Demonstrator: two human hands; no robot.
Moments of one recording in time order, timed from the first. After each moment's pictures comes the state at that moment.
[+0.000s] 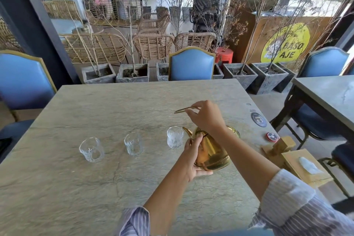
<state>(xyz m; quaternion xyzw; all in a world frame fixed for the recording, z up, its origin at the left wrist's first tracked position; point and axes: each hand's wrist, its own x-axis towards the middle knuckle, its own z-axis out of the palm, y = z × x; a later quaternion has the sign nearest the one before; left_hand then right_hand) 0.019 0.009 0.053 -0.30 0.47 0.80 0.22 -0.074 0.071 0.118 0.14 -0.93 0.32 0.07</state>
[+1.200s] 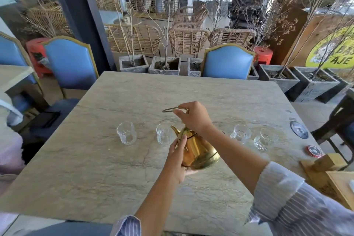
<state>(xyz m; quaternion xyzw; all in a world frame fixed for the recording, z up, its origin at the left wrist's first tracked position) 0.063 -0.097 0.022 -0.39 0.40 0.83 0.04 -0.044 -0.053 0.099 0.27 -0.87 0.40 -0.03</state>
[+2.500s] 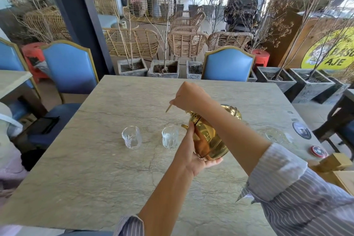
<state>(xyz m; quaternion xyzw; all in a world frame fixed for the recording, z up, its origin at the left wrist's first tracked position) 0.062 -0.102 0.084 -0.32 0.23 0.91 0.10 -0.059 -0.107 0.170 0.29 -0.94 0.19 -0.08</state>
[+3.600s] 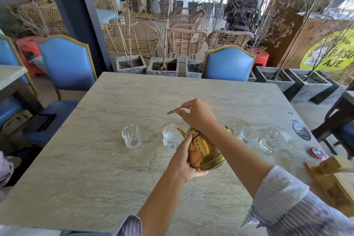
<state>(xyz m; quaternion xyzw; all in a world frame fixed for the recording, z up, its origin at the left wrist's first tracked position) 0.061 -0.128 0.034 -0.36 0.28 0.88 0.14 -0.042 -0.091 0.115 0.26 -0.92 0.29 -0.03</state>
